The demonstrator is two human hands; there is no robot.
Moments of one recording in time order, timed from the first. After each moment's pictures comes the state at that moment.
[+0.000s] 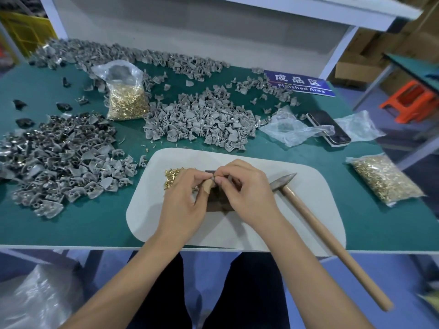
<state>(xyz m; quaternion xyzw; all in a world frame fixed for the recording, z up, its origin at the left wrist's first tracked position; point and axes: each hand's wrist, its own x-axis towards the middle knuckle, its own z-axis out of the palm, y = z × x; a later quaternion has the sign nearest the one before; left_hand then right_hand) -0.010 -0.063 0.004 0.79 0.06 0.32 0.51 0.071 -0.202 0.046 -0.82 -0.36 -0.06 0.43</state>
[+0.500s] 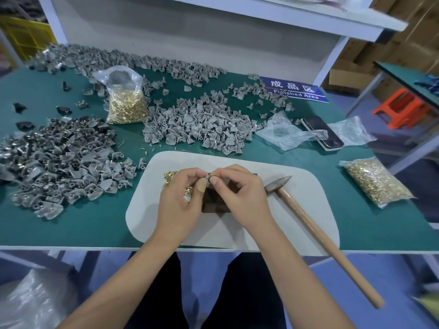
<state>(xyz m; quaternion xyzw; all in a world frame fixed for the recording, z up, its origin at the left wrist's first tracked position) -0.009 -0.063 0.006 0.75 0.07 0.32 0.57 0.064 -0.198 0.036 -0.80 -0.30 -0.03 0.53</state>
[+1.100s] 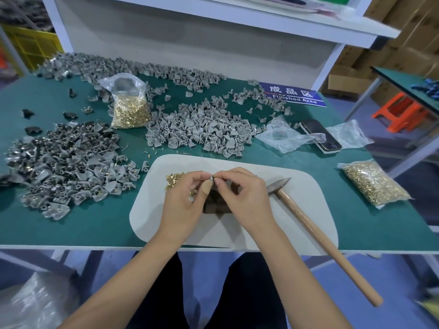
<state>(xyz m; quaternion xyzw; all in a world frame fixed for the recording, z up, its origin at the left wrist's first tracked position) -0.009 -0.065 0.012 0.75 0.07 0.29 0.59 0.060 -0.203 0.042 -0.82 -0.30 -0.07 0.48</state>
